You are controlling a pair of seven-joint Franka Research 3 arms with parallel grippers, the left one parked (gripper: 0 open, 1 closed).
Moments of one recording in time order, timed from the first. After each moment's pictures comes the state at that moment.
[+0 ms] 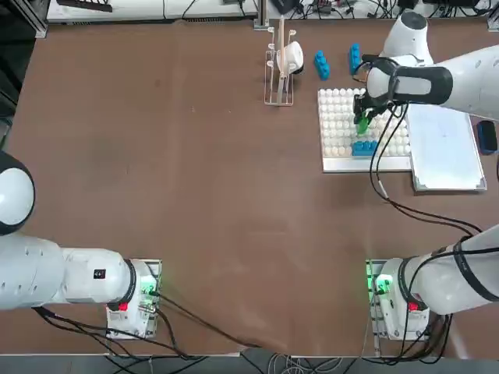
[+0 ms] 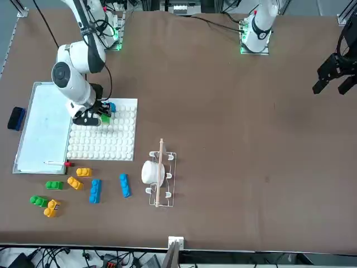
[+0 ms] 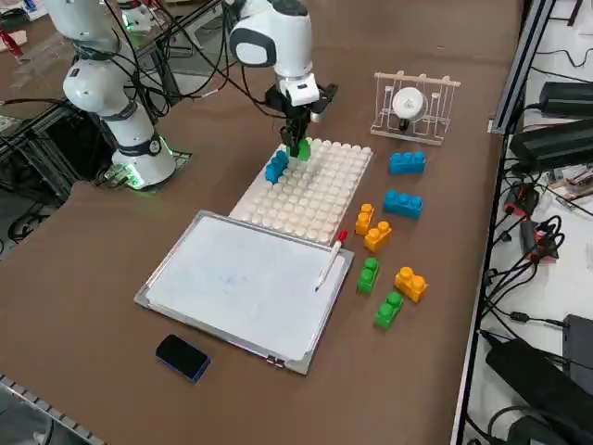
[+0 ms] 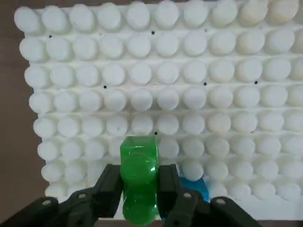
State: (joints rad) arm 0.34 0.11 -0.12 -2.33 0.07 2.39 0.20
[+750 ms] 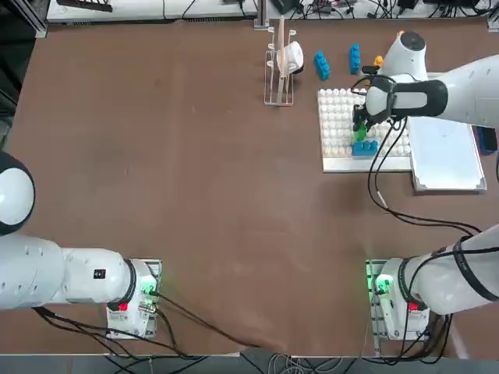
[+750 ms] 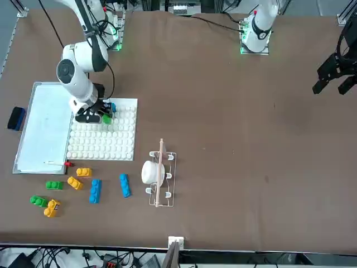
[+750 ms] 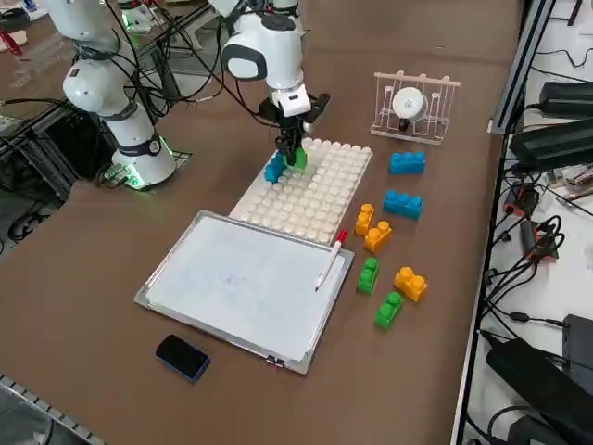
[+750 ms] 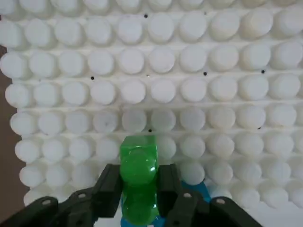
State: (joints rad) arm 0.34 0.11 -0.12 -2.42 0.07 2.51 0.20
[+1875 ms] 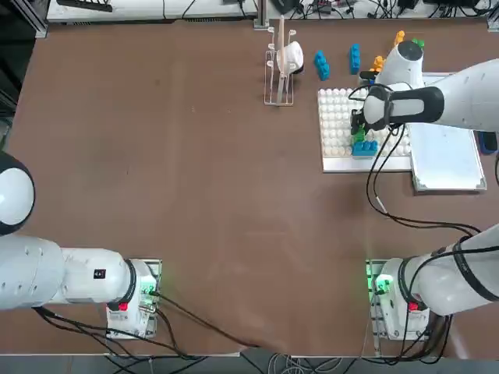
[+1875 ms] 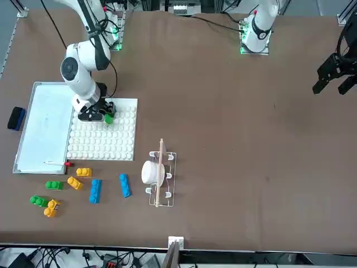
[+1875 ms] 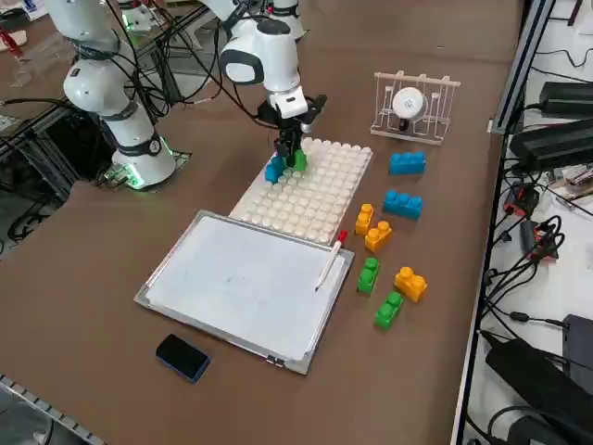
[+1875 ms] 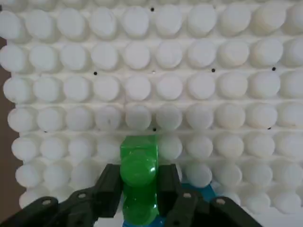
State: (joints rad) arm 0.35 0.11 -0.12 -2.46 0.07 2.58 0.20
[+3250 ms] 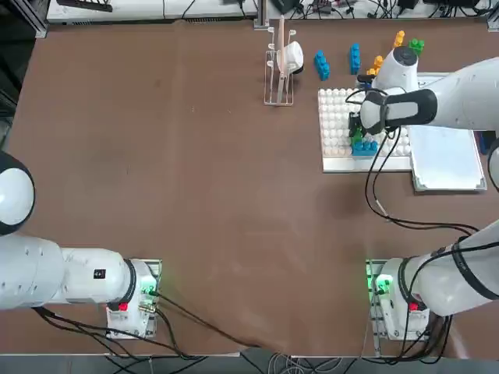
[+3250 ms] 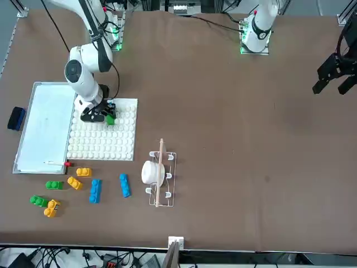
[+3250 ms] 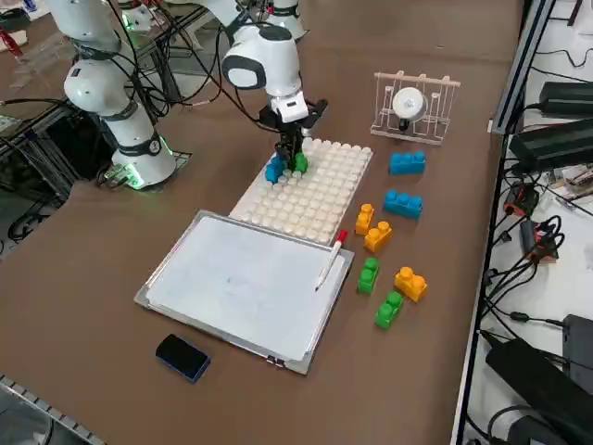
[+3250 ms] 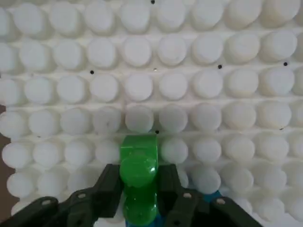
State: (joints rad) arm 0.37 0.15 -0.12 -2.47 0.07 2.63 0.22
